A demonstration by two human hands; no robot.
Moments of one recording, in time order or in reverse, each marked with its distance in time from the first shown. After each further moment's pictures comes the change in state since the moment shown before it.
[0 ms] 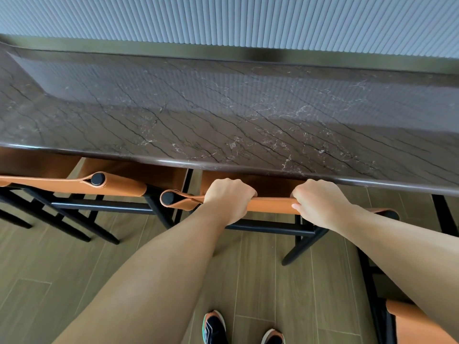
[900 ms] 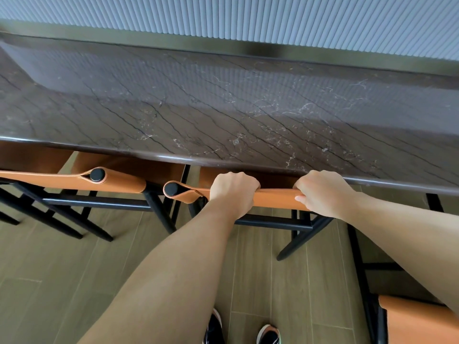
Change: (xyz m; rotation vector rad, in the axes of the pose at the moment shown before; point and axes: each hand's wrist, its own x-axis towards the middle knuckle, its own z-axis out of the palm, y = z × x) left_hand 0.007 -0.001 0.002 -0.006 0.030 -0.102; right_hand 0.012 0.004 -0.007 -0.043 -0.014 -0.032
